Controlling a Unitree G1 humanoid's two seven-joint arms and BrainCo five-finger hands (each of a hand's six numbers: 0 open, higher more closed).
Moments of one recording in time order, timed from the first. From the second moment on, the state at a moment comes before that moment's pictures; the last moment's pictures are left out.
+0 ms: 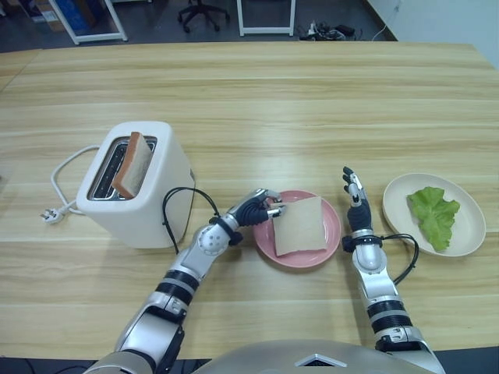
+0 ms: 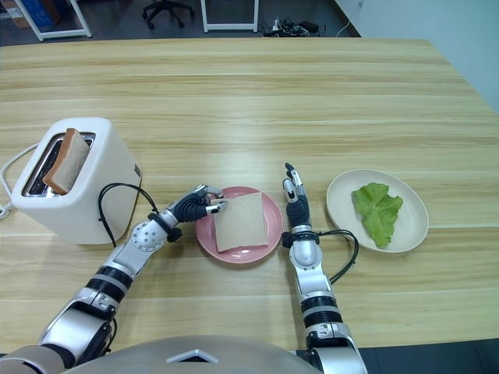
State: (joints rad) left arm -0.28 0.31 -0.34 0.48 0.36 -0.51 -0.17; right arm -0.09 -0.06 0.03 0.42 -0.19 -0.39 -0.14
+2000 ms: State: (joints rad) left arm 0.09 0.11 -0.10 0.19 0.23 -0.46 0.16; right arm -0.05 -0.85 0.13 0.66 -0.87 -0.18 -0.38
